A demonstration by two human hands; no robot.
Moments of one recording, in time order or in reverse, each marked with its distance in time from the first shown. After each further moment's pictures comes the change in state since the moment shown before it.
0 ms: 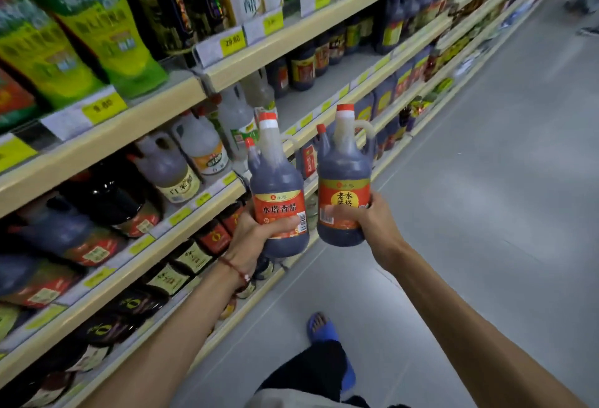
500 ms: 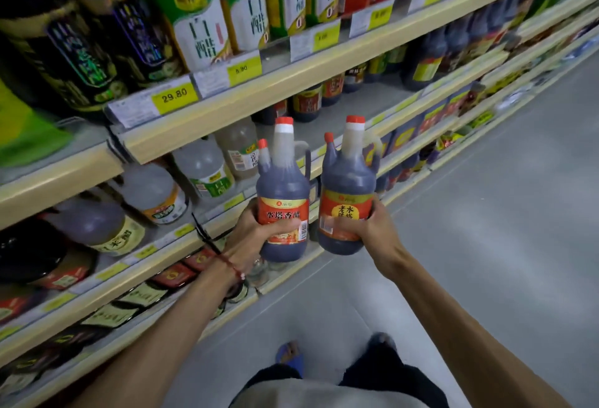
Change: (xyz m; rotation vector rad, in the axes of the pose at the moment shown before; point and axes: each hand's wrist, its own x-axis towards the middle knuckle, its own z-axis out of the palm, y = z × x) left_hand 0.186 0.036 0.086 -0.025 0.108 -0.080; right_hand 0.212 -0.066 -0.074 -0.110 -0.177 0.046
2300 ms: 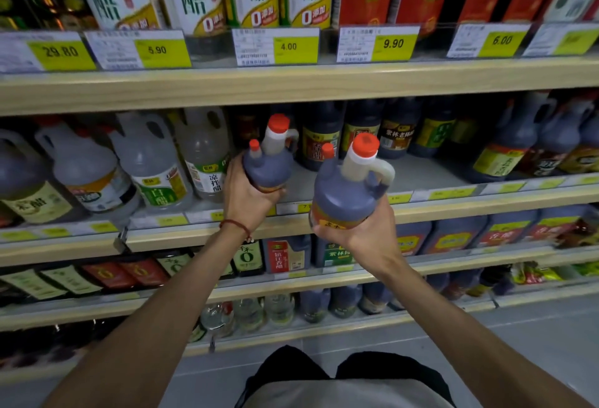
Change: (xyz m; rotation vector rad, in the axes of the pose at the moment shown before) left_hand 0.208 -0.007 0.078 0.542 0.959 0.594; right_hand 0.251 0.007 -0.100 -0.256 -0.291 -0.568
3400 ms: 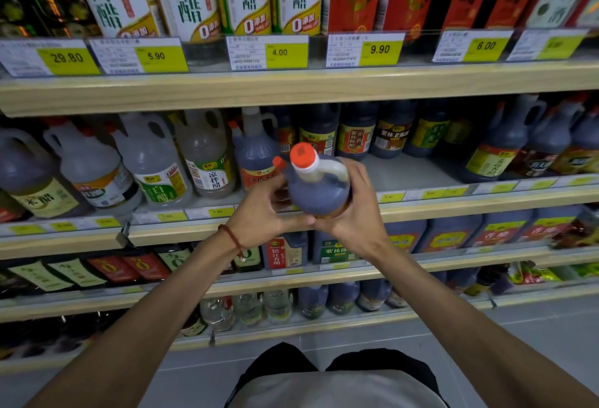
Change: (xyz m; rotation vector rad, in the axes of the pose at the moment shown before) left_hand -0.040 0.071 -0.027 -0.312 -0.619 0.063; right_hand 0.015 -0.015 -0.003 -0.081 -0.113 -0.326
